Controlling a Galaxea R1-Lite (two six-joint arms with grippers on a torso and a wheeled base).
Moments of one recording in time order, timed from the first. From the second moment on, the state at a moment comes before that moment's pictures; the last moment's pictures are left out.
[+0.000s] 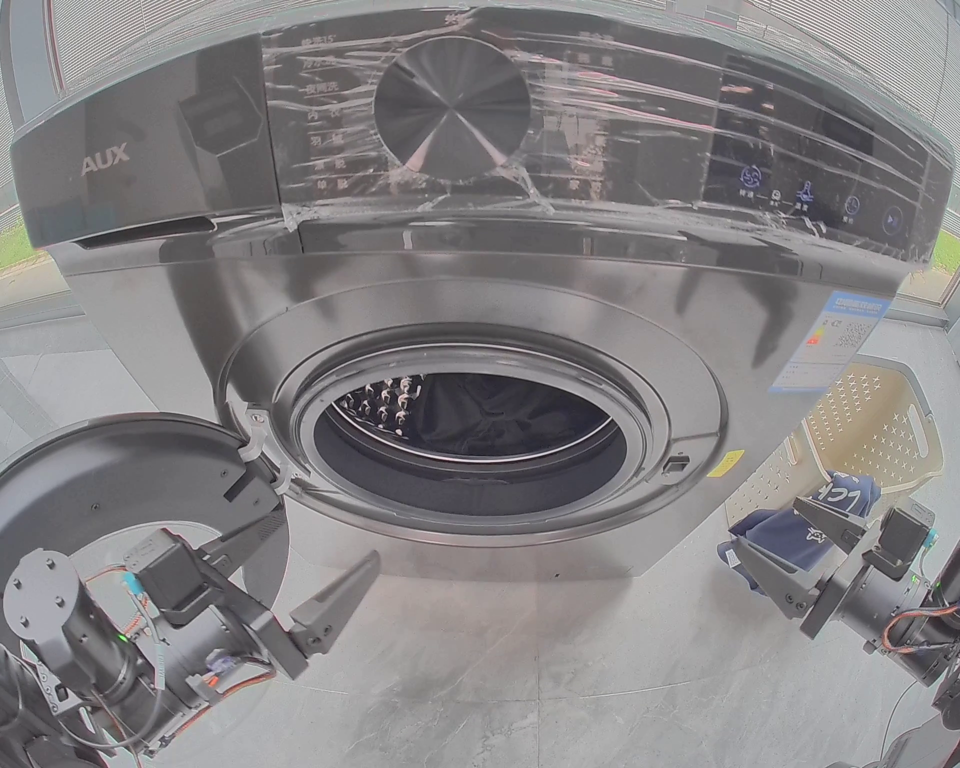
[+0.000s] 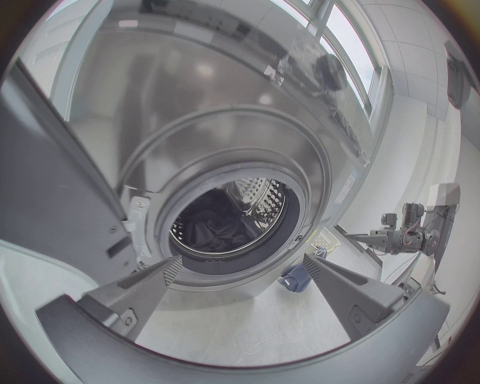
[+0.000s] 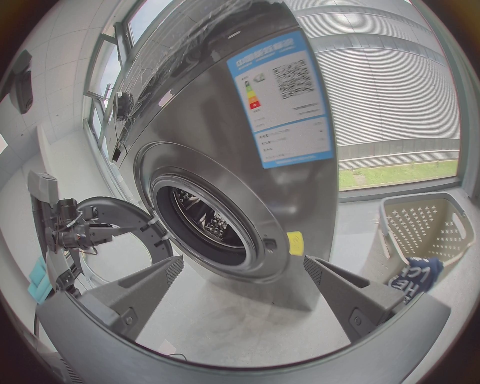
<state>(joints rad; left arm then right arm) -0.73 1.52 -0.03 -1.50 0.18 -0.20 0.58 1.34 -0.02 -1.29 -0.08 0.15</state>
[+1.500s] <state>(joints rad) -0.31 0.30 -0.02 -0.28 0.00 -0.21 0.26 0.52 -0.02 -0.46 -0.13 0.13</state>
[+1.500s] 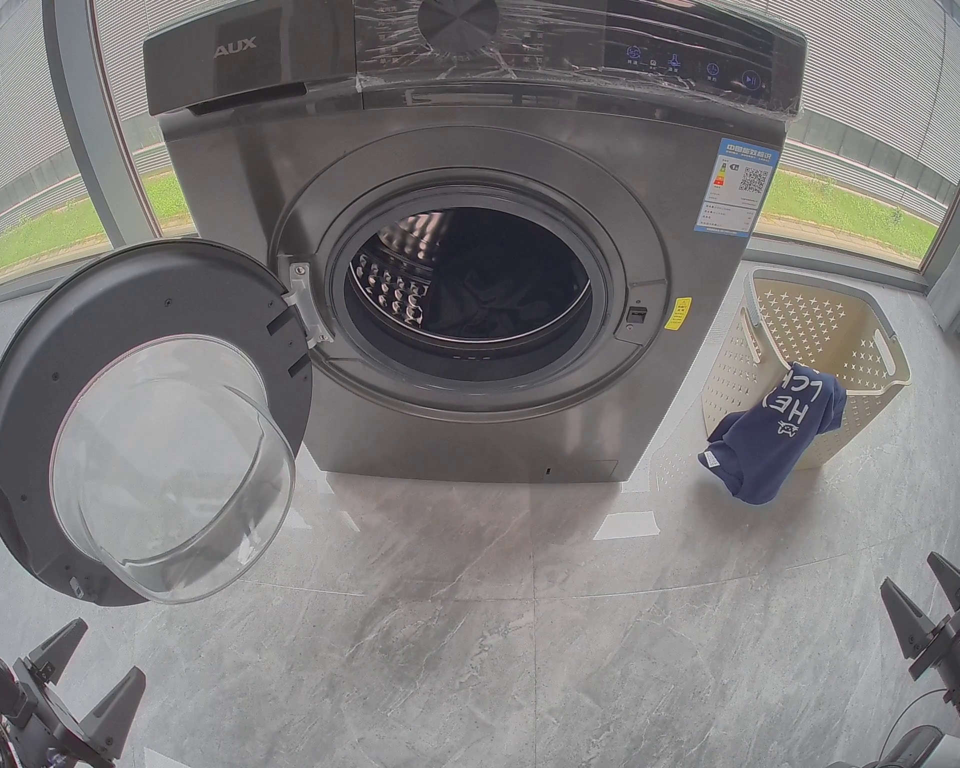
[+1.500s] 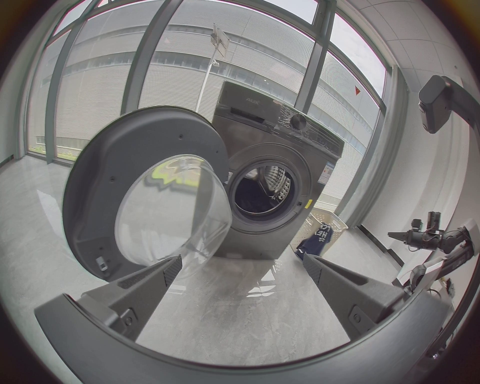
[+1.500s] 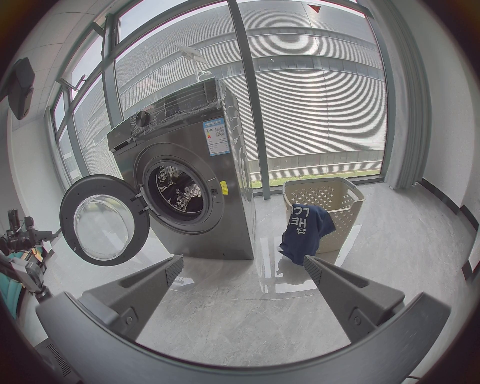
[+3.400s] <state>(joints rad) 0.00 0.01 -0.02 0.00 0.00 -0.02 0.00 0.01 -0.02 0.00 -0.02 0.02</state>
